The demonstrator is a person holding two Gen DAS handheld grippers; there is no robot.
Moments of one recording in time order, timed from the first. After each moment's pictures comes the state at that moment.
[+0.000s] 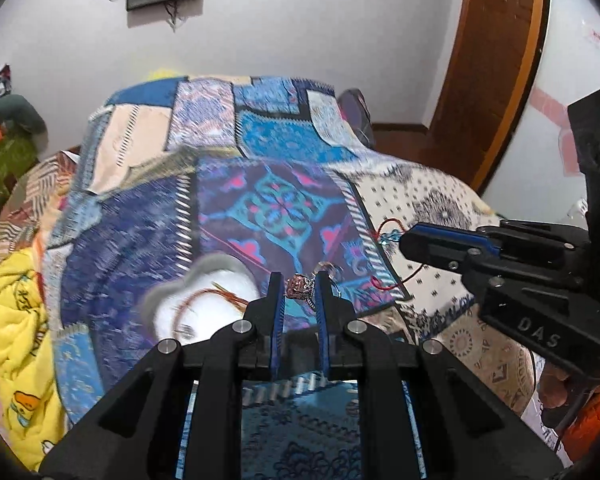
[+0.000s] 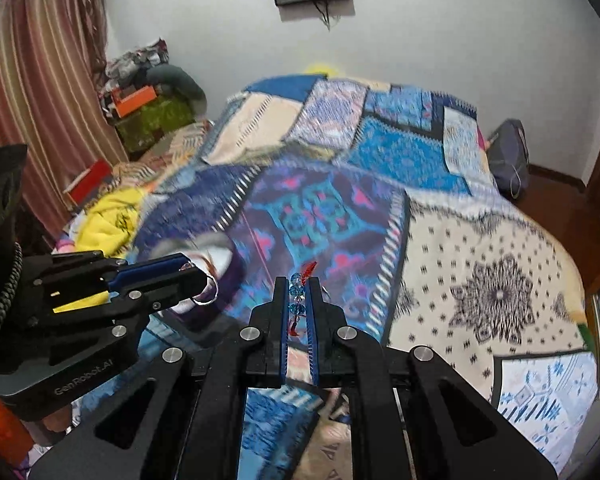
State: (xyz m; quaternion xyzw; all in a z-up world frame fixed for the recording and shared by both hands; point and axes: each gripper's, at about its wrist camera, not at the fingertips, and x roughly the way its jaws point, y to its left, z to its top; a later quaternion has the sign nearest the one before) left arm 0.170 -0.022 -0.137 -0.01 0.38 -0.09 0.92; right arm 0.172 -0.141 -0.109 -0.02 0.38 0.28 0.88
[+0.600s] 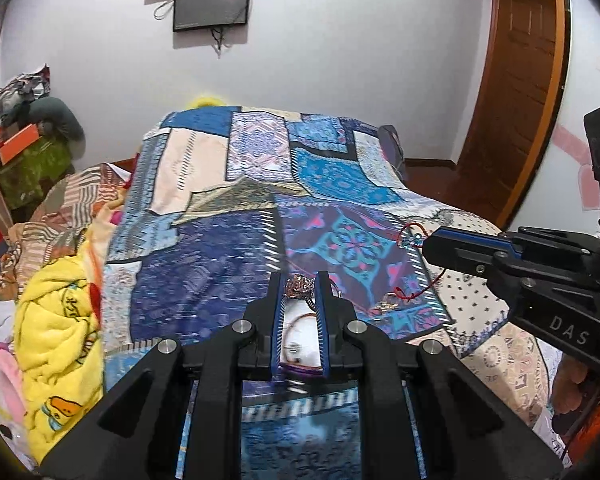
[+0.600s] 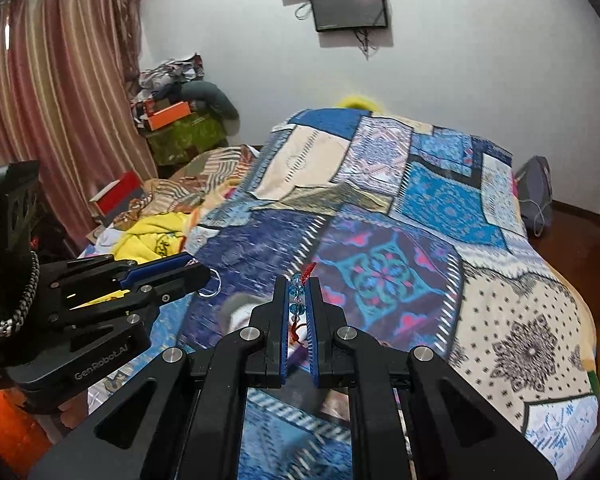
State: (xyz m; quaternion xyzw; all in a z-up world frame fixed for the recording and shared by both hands) left arm 0.152 0.051 -0.103 -0.02 0.34 -0.03 0.94; right arm 0.165 -0.082 -0.074 -0.03 0.34 0.33 0.88
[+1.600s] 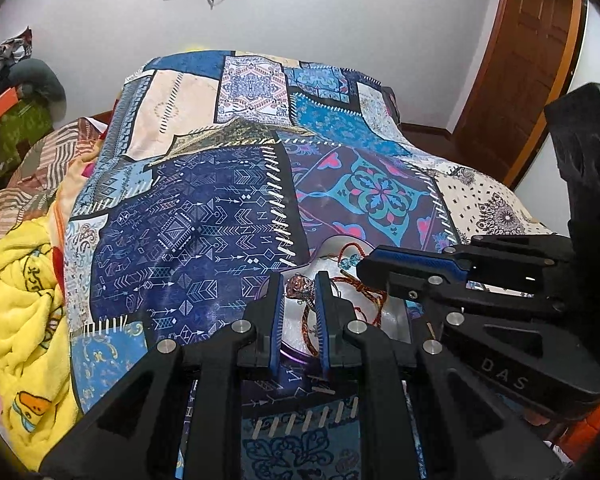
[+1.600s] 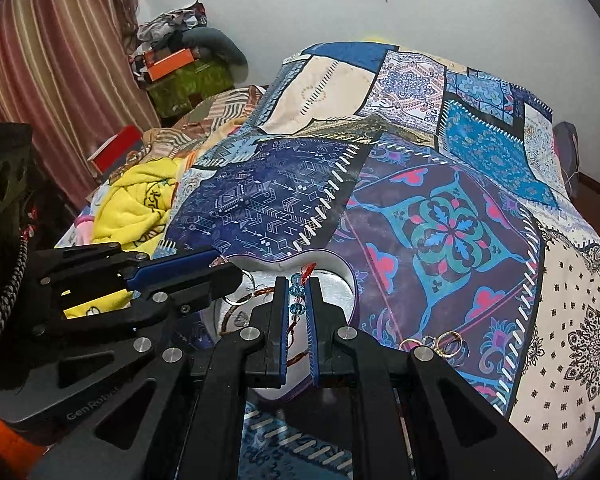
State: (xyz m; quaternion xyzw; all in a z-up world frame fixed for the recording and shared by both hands) left arm 0.193 0.068 -0.176 -0.04 0.41 -0.06 0.91; right arm 0.197 -0.032 -0.147 -0.05 0.42 0.34 0.84
